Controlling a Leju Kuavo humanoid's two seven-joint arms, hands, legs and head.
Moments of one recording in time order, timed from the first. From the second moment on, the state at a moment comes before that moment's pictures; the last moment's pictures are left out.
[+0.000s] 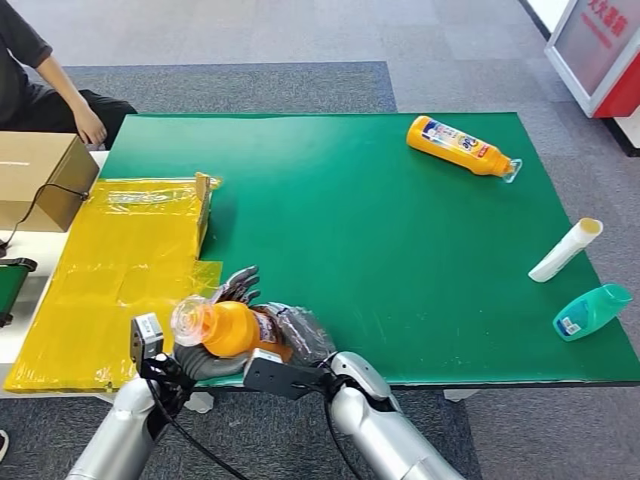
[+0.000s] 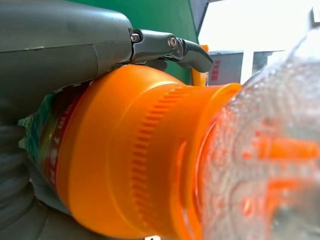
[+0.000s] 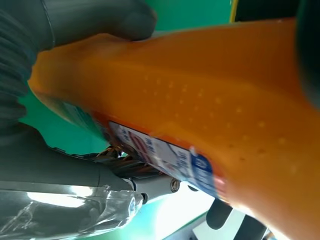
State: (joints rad) left arm -0.22 -0.09 -0.23 -1.11 0.08 -0.59 -0.54; right arm -0.29 0.25 0.46 -0.90 0.85 -0.11 -0.39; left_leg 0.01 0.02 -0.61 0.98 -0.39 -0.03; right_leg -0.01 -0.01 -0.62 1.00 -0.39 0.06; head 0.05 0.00
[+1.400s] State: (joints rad) left arm -0.40 0.09 -0.20 -1.02 -1.41 0.17 -0.12; right arm -0.16 0.23 0.28 -1.11 0.89 -0.08 -0.35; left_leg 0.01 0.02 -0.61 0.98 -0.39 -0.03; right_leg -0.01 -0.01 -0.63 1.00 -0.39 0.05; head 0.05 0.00
